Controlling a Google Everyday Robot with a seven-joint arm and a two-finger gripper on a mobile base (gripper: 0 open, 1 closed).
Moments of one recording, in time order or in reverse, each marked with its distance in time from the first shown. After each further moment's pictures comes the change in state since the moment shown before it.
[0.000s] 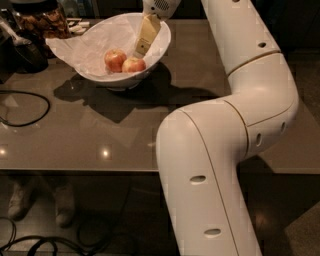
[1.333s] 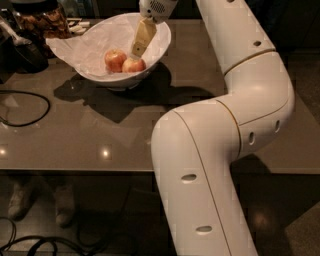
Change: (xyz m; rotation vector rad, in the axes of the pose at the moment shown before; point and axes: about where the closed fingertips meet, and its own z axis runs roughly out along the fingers) arm -0.004 0.004 0.011 -0.028 0.004 0.003
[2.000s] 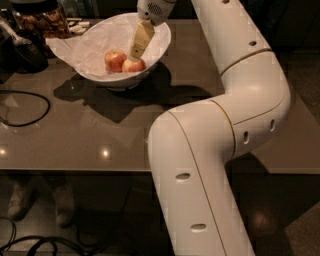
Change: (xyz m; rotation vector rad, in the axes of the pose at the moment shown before) arm -0.002 0.000 0.009 -0.012 0.012 0.002
